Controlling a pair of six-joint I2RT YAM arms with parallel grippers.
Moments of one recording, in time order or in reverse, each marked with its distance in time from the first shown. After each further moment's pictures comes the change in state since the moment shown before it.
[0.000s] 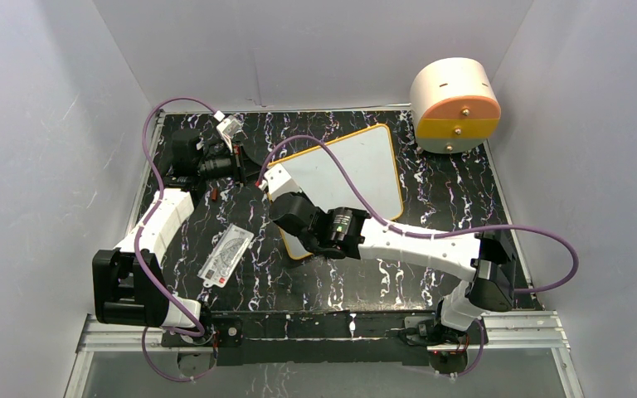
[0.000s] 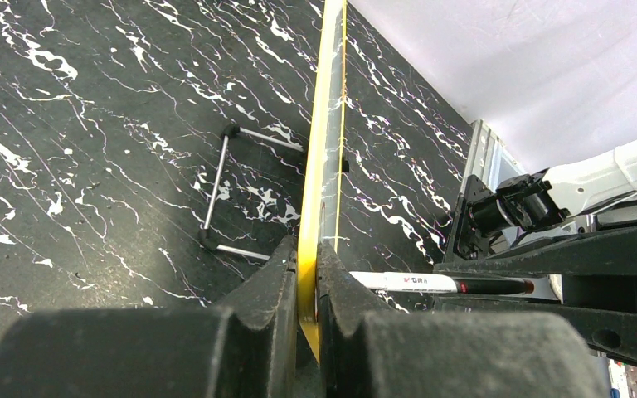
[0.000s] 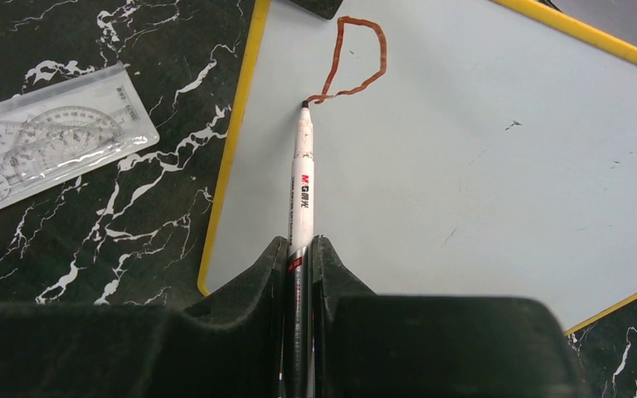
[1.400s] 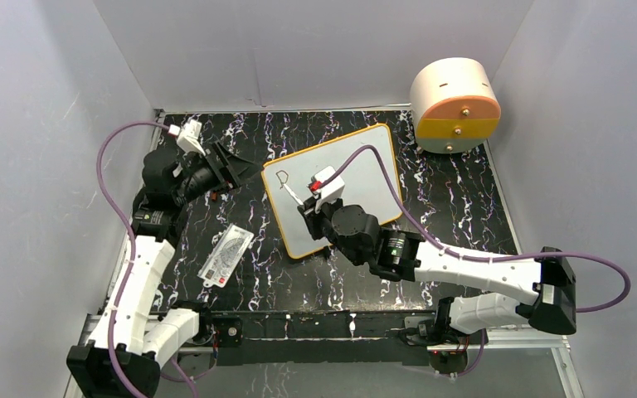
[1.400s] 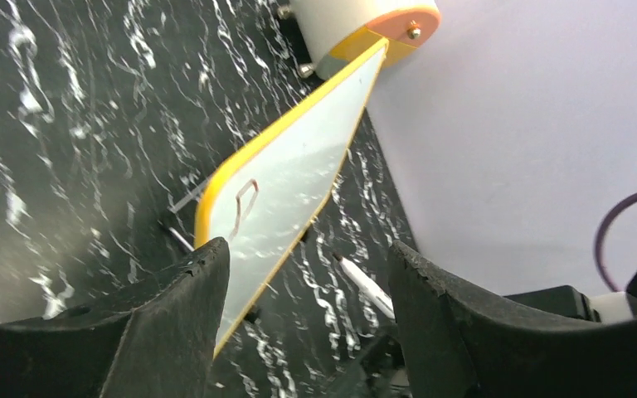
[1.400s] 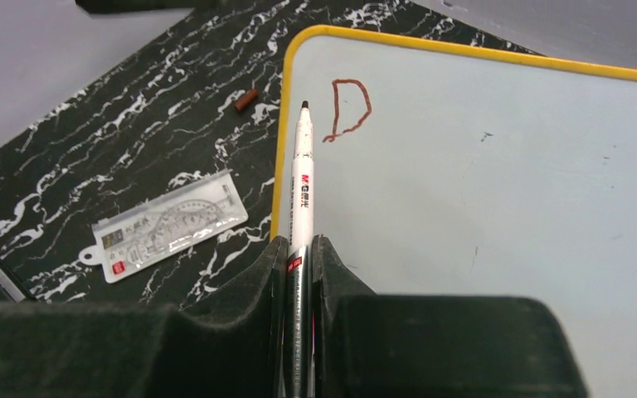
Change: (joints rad) left arm -0.021 -0.409 -0.003 -0.232 -0.453 -0.451; right arm -0.002 -0.376 -0.426 0.485 -0.097 0.018
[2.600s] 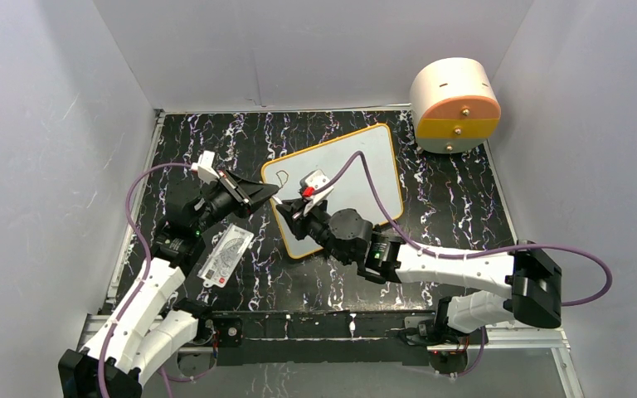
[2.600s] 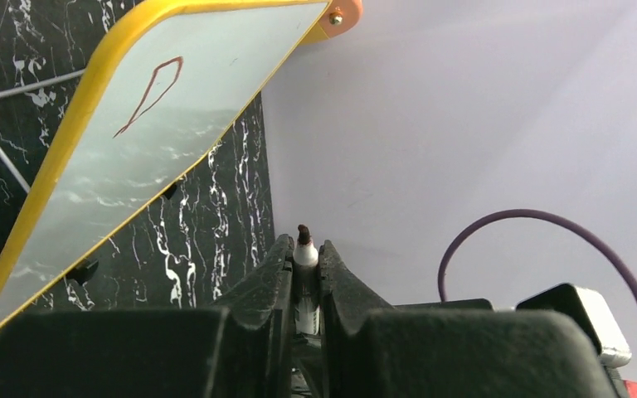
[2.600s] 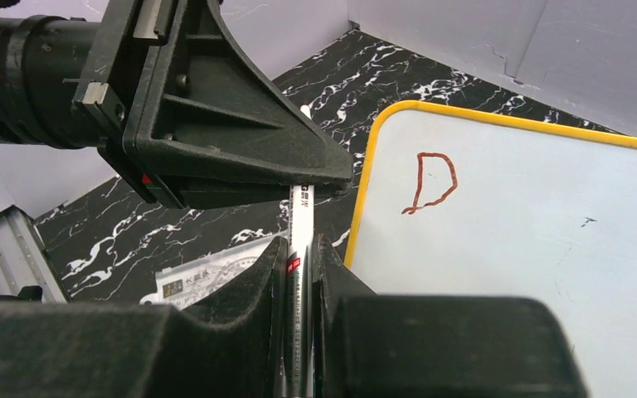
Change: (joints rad) left arm -0.215 -0.146 -0.294 0.246 -0.151 -0.585; right arm -0.001 0.099 -0.070 0.393 -0.127 -0.056
